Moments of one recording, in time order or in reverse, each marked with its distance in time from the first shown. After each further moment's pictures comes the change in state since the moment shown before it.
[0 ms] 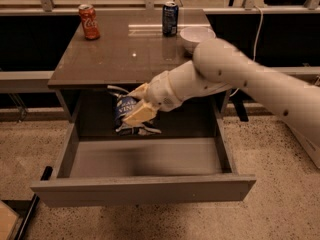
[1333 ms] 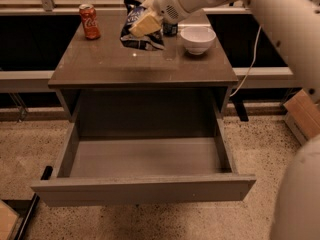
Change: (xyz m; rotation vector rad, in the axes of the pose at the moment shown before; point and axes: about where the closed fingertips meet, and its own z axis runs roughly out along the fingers) arm -0.123 -0.162 -0.119 0.382 0.055 -0.069
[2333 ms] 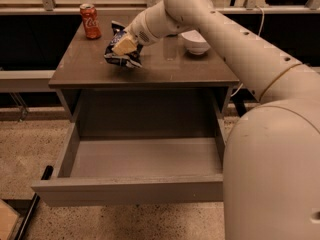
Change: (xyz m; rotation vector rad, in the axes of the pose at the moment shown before) arm 0.036 -0.011 0.119 -0.006 0.011 0.100
